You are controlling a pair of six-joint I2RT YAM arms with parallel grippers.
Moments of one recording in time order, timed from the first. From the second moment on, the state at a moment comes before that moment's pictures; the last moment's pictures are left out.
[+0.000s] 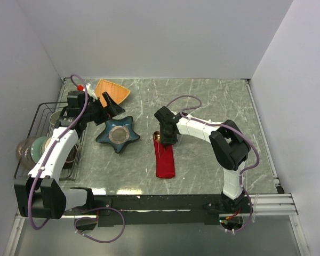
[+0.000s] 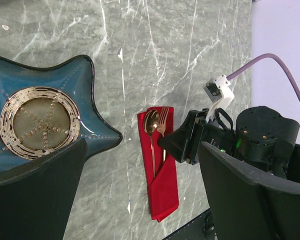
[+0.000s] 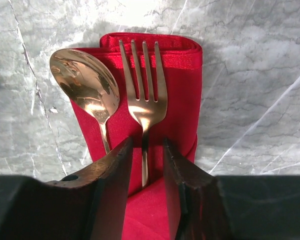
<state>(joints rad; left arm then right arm) -0.07 1.23 1.02 -0.36 0.45 -0.59 0.72 1.92 1.32 -0.61 0.09 0.71</state>
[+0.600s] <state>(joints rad) -0.07 1.38 1.29 -0.51 0.43 -0.38 0.62 1.70 1.44 -0.67 0.11 0.53</state>
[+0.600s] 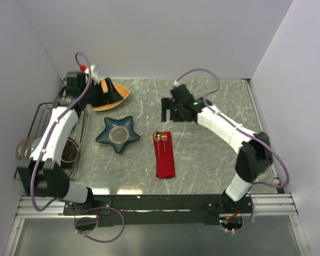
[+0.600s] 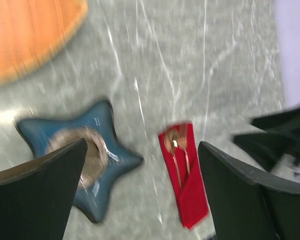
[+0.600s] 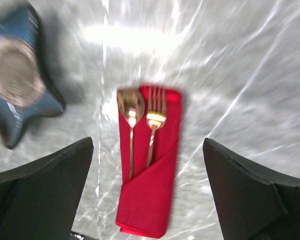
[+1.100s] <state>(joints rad) -0.24 1.77 1.75 -0.74 0.41 0.09 0.20 1.53 1.47 -0.64 -0.20 0.22</state>
